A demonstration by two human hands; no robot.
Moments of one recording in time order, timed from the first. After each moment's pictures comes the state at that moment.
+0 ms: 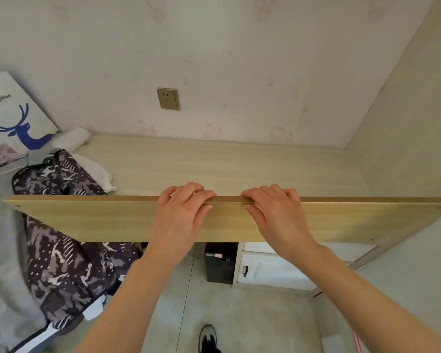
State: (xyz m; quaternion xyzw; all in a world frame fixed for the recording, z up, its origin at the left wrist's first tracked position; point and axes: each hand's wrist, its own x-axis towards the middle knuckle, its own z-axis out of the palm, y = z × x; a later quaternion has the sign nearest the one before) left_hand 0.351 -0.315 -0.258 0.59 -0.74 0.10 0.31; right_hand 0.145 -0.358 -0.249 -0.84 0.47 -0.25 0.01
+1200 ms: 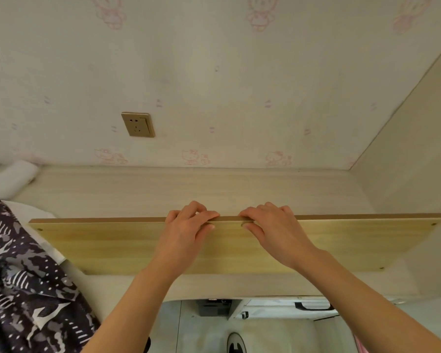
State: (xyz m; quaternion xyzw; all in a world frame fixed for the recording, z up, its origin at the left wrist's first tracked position) left_hand 0.396 -0.525 -0.302 0.58 -0.76 -0.08 0.29; right_hand 0.180 -0.553 -0.267 -0.85 0.51 -0.09 0.12
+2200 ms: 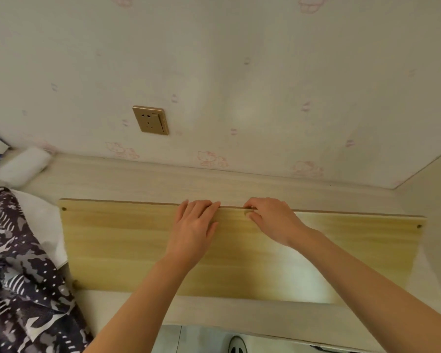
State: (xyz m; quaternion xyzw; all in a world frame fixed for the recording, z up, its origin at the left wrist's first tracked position) left_hand 0.411 -0.612 -0.357 0.66 -0.73 -0.01 0.20; right_hand 0.212 -0.688 -0.311 -0.84 0.50 -0.03 0.23
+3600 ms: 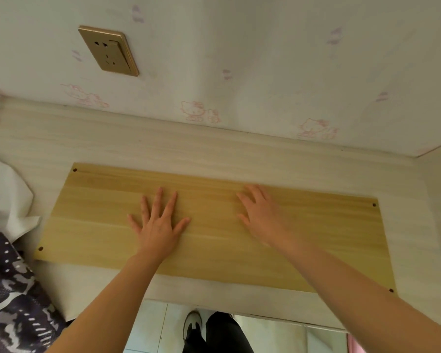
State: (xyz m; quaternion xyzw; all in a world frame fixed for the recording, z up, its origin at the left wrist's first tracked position) left_hand 0.435 -0.599 -0.490 0.82 -0.53 -0.21 0.01; right_hand 0.196 -0.696 -0.457 -0.84 0.50 0.10 0.17
